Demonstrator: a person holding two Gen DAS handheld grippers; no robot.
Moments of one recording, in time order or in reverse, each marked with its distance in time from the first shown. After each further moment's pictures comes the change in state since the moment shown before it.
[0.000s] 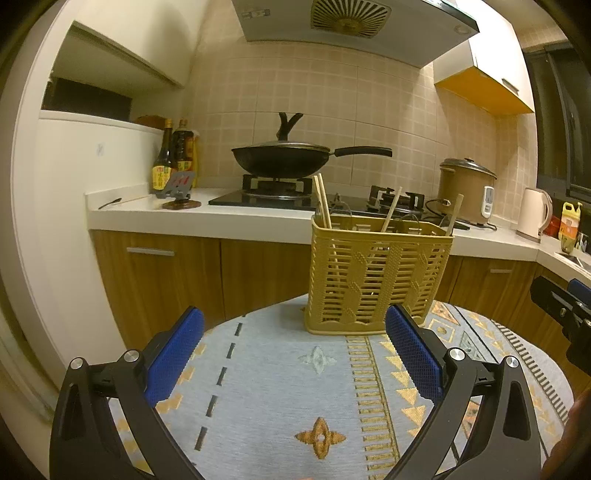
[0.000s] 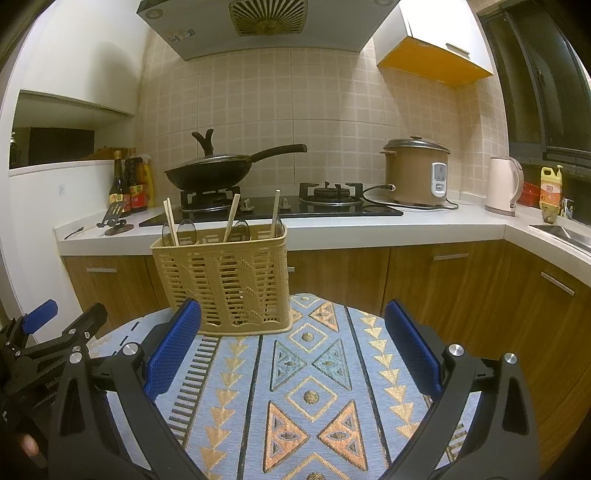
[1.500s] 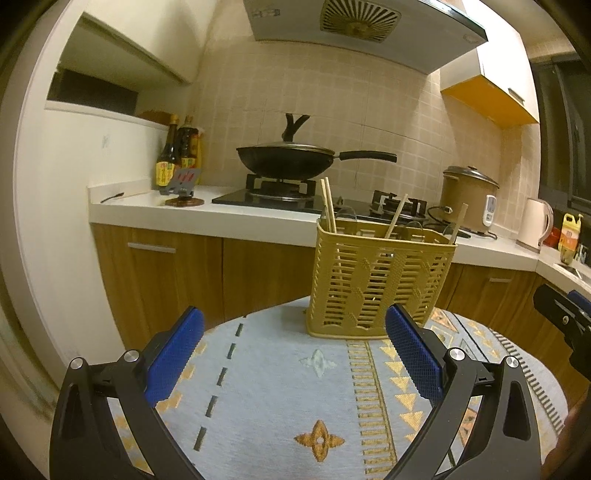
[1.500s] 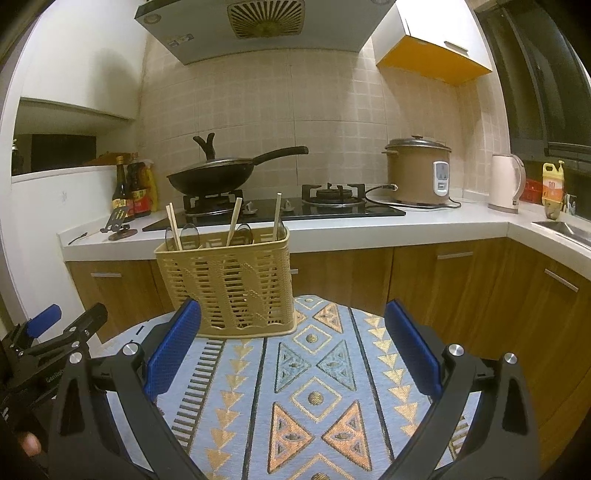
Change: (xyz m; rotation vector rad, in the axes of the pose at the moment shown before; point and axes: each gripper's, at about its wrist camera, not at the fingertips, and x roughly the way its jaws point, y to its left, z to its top) left arm 0.001 0.008 0.003 -0.030 -0.005 -0.004; right arm 0.001 -0.003 0.001 0.014 -0.004 0.023
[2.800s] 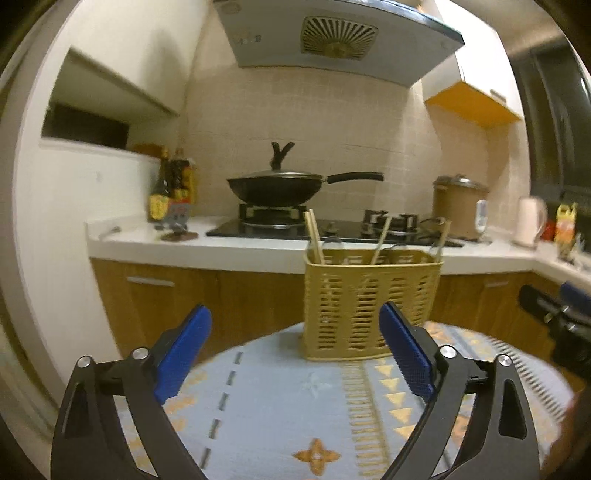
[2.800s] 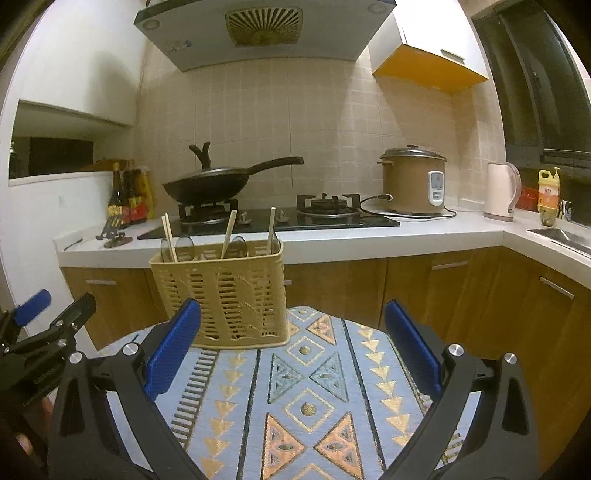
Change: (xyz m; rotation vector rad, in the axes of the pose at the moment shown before) left arm -0.013 -0.014 0.009 0.077 -0.097 0.018; right arm -0.001 -0.001 0.007 0.001 -0.033 -0.026
